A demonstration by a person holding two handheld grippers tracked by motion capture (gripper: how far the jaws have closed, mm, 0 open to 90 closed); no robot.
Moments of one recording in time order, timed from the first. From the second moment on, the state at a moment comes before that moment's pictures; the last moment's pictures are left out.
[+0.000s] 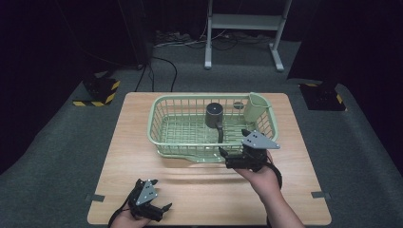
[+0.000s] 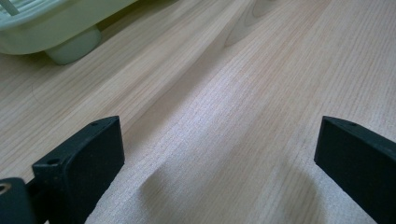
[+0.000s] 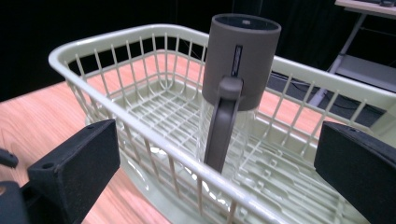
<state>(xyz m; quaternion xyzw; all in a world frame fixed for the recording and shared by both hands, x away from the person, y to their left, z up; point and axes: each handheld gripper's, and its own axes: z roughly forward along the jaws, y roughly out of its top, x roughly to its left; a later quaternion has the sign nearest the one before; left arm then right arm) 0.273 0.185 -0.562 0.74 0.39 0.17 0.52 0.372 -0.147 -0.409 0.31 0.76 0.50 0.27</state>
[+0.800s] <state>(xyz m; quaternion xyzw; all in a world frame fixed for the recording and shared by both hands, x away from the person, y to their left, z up) 0.273 0.186 -0.562 0.73 0.39 0.18 0.53 0.340 -0.165 -0.444 0.31 0.77 0.48 0.27</state>
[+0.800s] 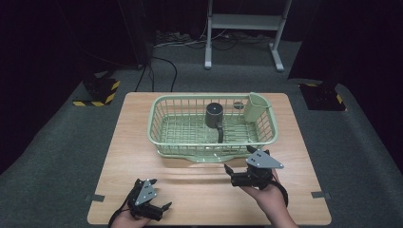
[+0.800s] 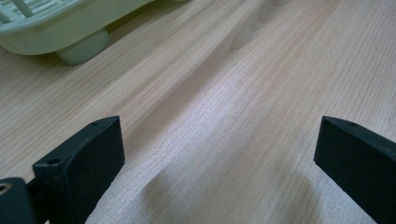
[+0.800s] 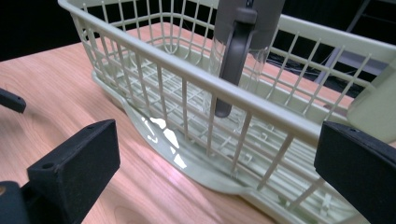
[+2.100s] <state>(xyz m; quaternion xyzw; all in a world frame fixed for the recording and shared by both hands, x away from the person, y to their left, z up) 0.272 0.184 -0.563 0.73 0.39 0.19 0.52 0.311 -0.218 -0.548 0.36 0.81 0.34 0.32</state>
